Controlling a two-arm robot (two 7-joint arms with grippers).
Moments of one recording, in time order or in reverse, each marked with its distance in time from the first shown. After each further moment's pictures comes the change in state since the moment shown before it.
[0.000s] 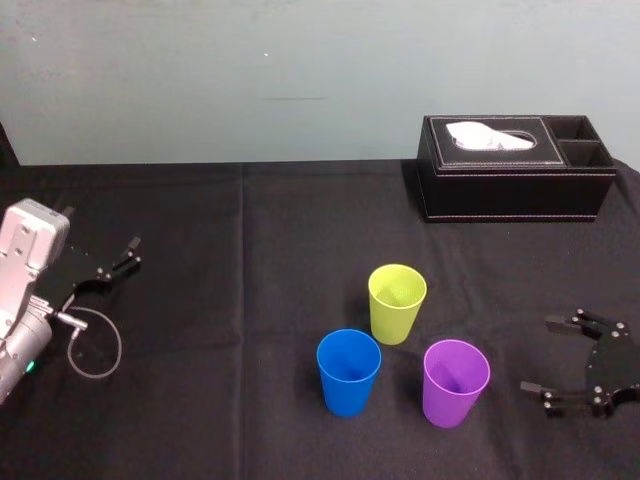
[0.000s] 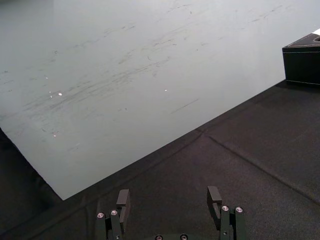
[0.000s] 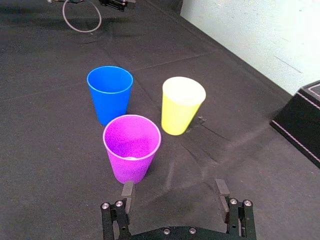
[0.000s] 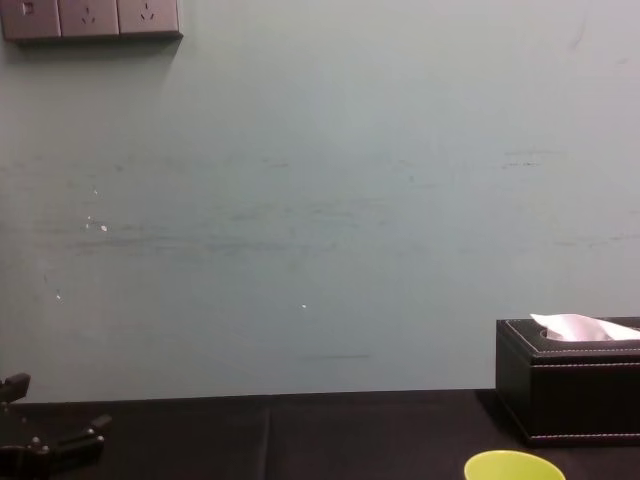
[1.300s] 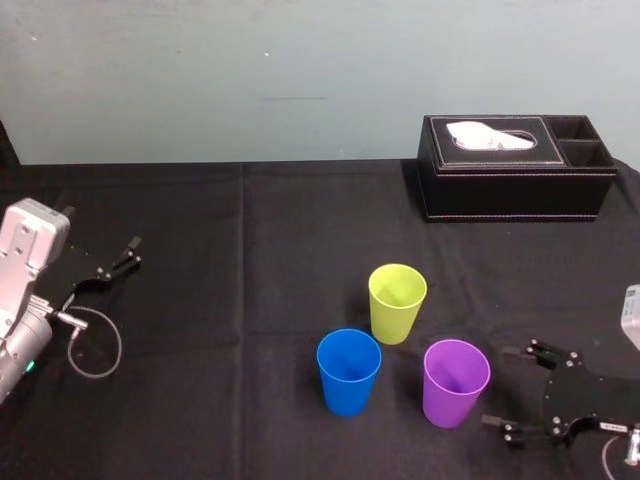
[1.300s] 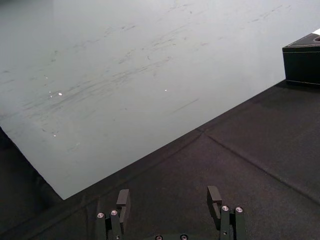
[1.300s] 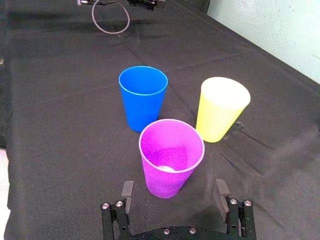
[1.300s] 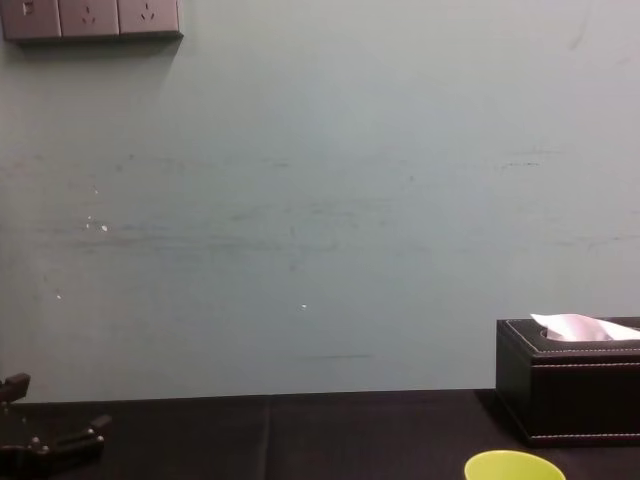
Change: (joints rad) left arm 0.000 0.000 0.000 0.000 0.000 0.000 0.000; right arm 0.073 -0.060 -0.127 0.038 -0.024 -0.015 0.036
